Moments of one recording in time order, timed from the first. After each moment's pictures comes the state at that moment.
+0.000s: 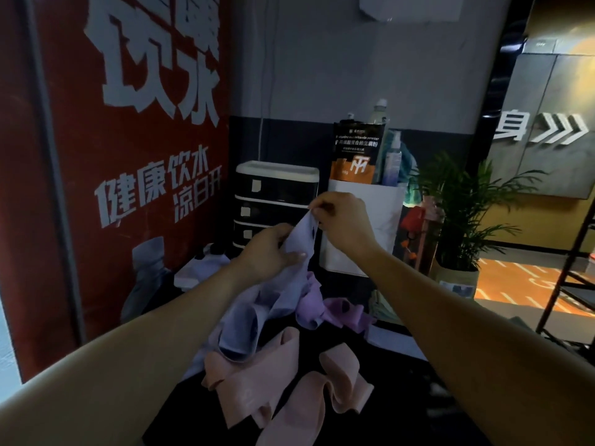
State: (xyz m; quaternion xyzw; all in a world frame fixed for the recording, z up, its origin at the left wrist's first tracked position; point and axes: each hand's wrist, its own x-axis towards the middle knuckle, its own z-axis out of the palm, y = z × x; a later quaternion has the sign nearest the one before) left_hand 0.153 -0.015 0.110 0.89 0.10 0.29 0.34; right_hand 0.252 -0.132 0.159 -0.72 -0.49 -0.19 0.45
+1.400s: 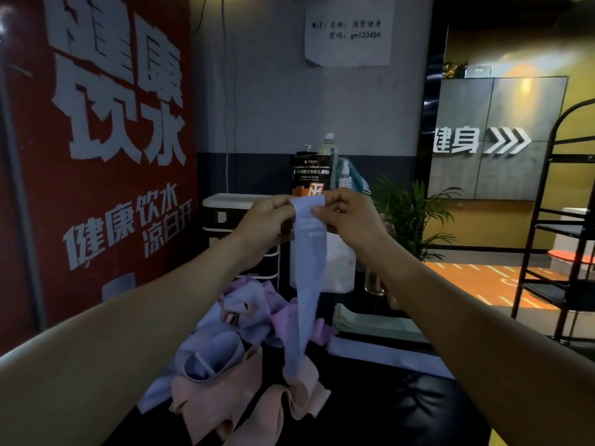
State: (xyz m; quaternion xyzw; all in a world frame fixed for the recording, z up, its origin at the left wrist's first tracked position) left_hand 0.157 -0.115 0.207 0.73 0.02 0.31 0.61; right_hand 0.247 -0.235 0.213 -0.67 -0.41 -0.05 0.62
